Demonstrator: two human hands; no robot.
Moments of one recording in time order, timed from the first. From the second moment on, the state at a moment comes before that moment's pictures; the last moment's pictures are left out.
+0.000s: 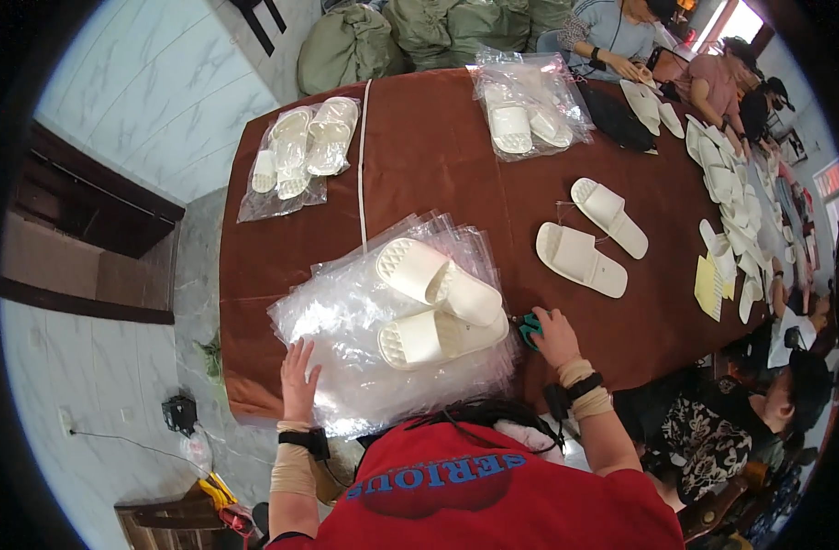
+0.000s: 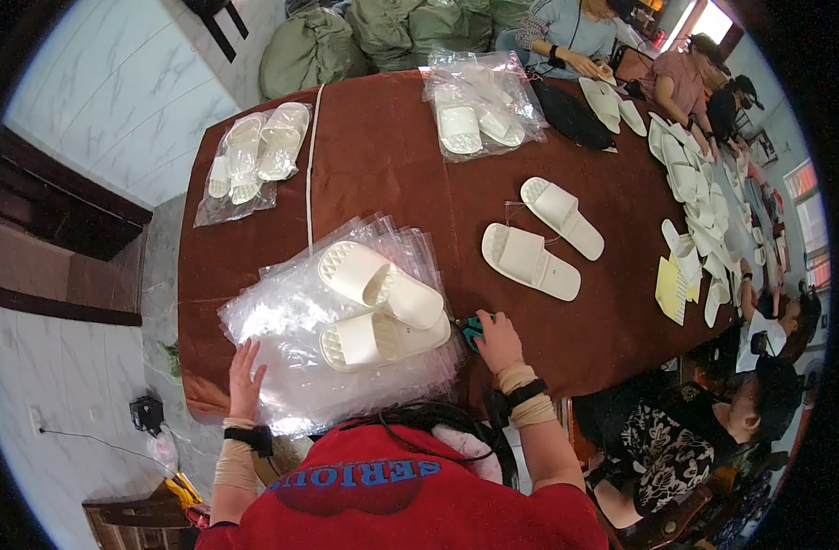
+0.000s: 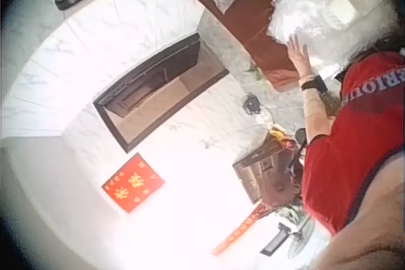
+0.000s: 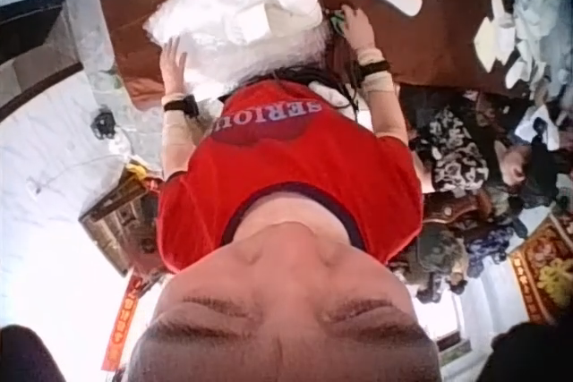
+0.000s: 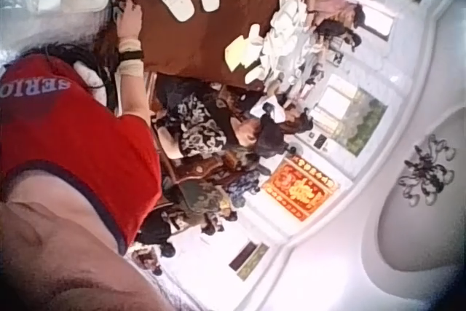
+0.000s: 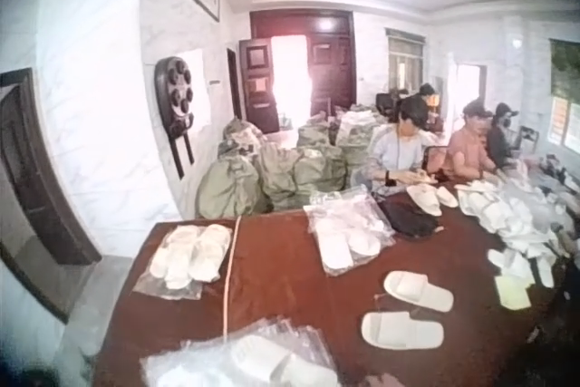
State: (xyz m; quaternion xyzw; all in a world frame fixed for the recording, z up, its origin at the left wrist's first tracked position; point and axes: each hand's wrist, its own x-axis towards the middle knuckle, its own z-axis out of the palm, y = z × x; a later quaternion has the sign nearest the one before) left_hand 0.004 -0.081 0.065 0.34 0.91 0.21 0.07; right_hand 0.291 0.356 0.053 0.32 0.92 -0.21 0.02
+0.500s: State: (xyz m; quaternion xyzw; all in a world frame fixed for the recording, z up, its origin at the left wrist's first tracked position) left_hand 0.023 0.094 0.049 0.31 0.88 0.36 0.07; right_hand 0.318 0.325 0.038 0.30 0.95 -0.05 -0.02
